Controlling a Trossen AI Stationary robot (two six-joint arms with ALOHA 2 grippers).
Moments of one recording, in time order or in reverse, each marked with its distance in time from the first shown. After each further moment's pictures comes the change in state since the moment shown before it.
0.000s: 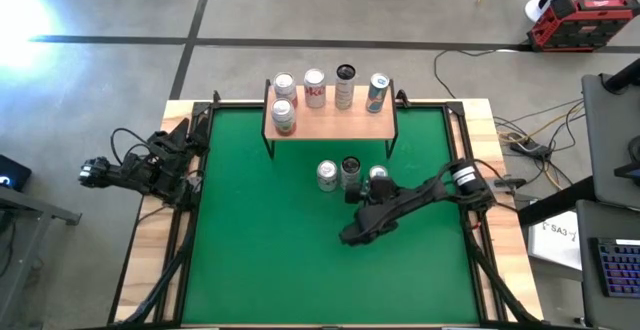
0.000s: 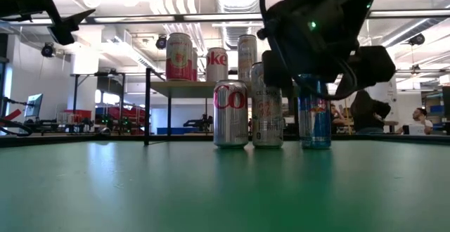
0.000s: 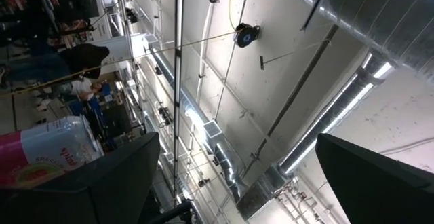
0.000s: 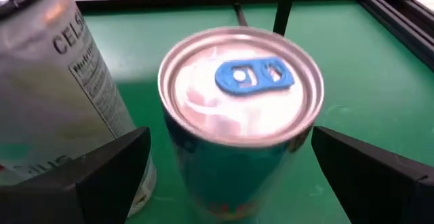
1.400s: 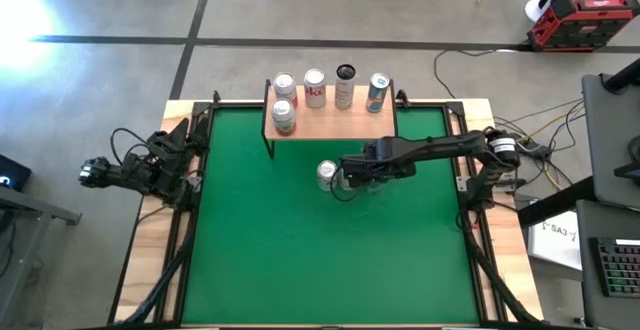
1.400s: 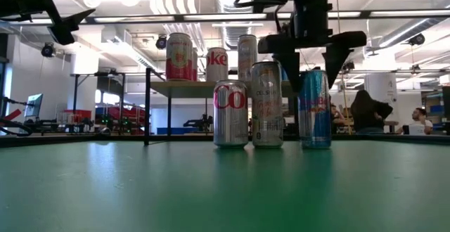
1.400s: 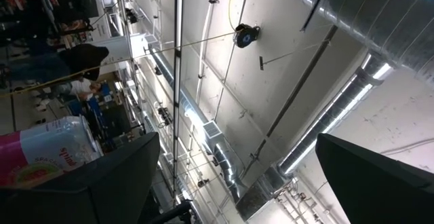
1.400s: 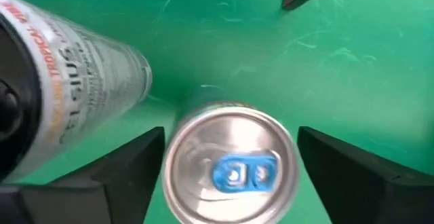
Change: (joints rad) left arm 0.000 0.000 0.000 0.003 0.000 0.000; right arm -0.346 -0.329 0.018 0.219 -0.679 -0.934
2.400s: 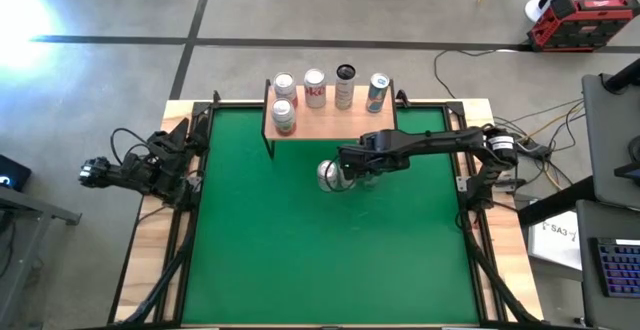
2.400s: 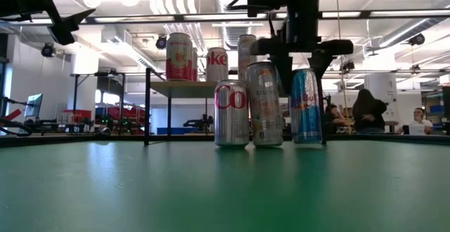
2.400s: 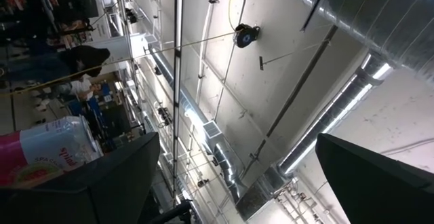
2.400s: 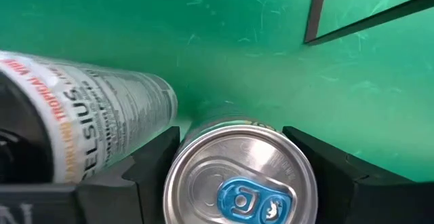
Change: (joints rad) left arm 0.000 0.000 0.000 -0.001 0.000 0.000; right arm -0.058 0.006 0.000 0.092 0.026 -0.078
